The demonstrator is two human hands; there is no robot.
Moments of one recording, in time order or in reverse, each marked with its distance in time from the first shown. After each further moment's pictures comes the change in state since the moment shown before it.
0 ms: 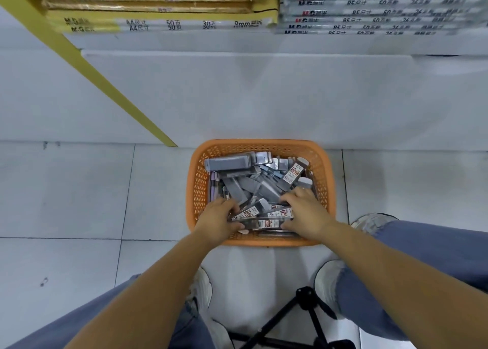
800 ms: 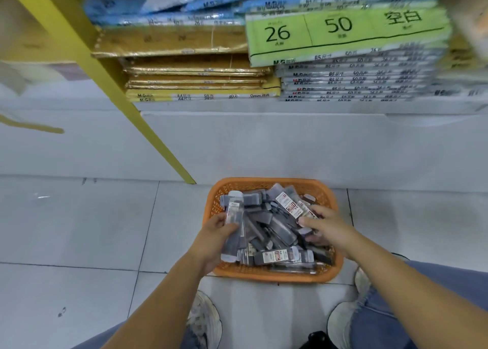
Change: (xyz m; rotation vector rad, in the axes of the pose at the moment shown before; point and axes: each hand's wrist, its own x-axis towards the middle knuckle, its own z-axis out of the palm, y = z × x) left_hand -0.018 0.012 -0.044 -1.231 0.128 -0.276; right_hand -0.013 -0.002 -0.058 1.072 0.079 0.274
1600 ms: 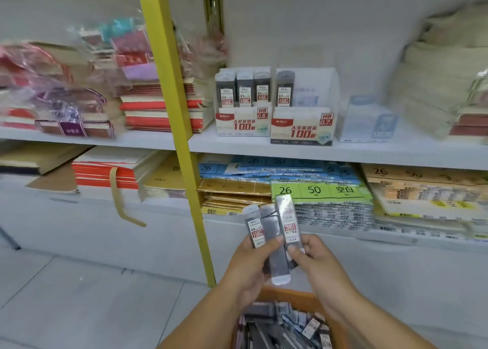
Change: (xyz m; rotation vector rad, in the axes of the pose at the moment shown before) left_hand -0.160 0.164 0.086 -0.176 -0.244 0.537; right_hand -0.169 -0.176 0.049 0.081 0.069 -0.651
